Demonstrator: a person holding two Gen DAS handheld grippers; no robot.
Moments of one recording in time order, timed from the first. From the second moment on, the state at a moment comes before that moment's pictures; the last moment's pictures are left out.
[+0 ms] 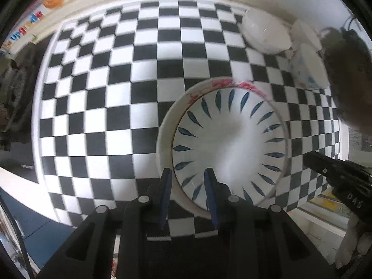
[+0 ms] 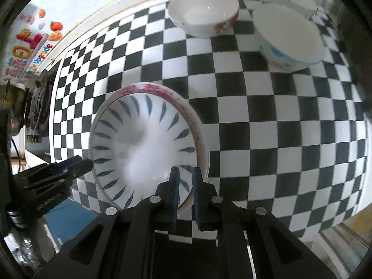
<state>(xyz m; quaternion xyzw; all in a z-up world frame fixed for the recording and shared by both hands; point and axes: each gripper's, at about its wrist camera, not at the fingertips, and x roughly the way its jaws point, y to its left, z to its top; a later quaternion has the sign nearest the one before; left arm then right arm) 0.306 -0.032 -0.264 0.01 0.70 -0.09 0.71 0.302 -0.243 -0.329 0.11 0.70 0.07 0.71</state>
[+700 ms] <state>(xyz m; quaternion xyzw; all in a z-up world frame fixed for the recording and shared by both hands) 0.253 -0.022 -0.116 -0.01 0.64 -0.11 0.76 0.232 -0.226 -0.145 0.08 0.62 0.08 0.78</state>
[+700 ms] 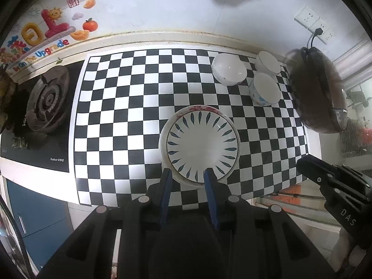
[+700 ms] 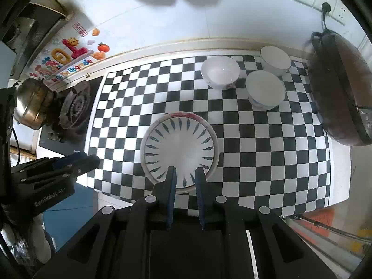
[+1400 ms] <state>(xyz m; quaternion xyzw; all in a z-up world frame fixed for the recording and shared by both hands) 0.289 -0.023 -0.113 -0.03 0.59 -0.14 0.79 0.243 -0.241 -0.155 0.13 0.60 0.05 0.79</state>
